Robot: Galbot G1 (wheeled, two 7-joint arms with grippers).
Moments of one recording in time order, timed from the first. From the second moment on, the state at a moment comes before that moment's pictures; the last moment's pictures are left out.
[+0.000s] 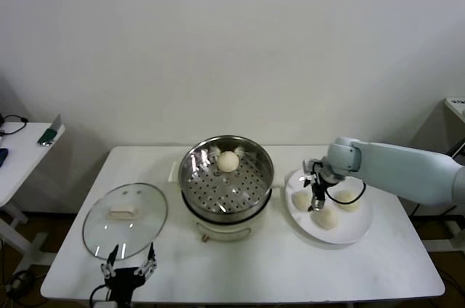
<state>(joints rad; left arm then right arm) 1.79 -1.53 -0.61 -2.07 -0.02 0.12 -0.09 0.36 0.87 -1.49 1.21 0.49 -0.40 -0.73</state>
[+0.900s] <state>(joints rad) 1.80 -1.53 -0.60 -2.08 -0.01 0.11 -0.09 0.68 0.86 -1.61 1.25 0.62 -0.33 -0.87</state>
